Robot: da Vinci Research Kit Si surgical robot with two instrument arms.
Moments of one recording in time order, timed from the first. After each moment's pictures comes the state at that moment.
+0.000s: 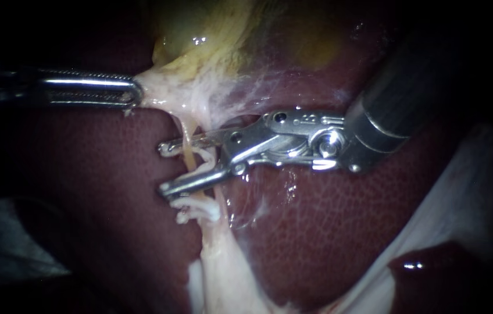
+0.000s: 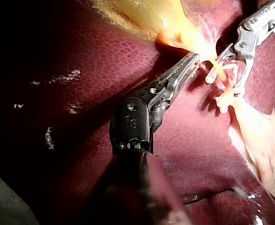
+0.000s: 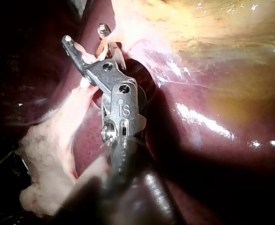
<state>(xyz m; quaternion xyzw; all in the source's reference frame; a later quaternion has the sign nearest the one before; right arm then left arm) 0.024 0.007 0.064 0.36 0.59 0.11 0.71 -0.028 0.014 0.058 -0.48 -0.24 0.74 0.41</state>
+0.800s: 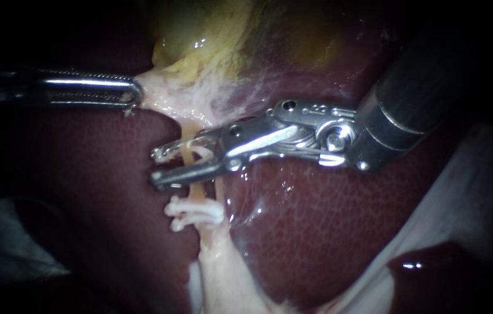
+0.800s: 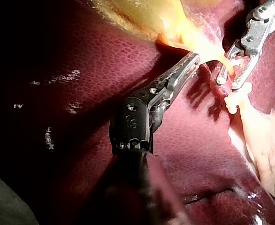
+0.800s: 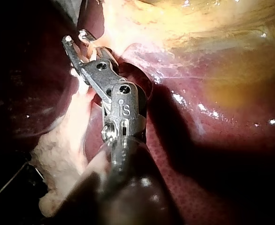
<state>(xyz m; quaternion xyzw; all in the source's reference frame) 0.024 0.008 0.061 0.39 0.58 0.14 0.70 -0.028 0.014 0.058 -0.48 -0.24 0.74 0.41</state>
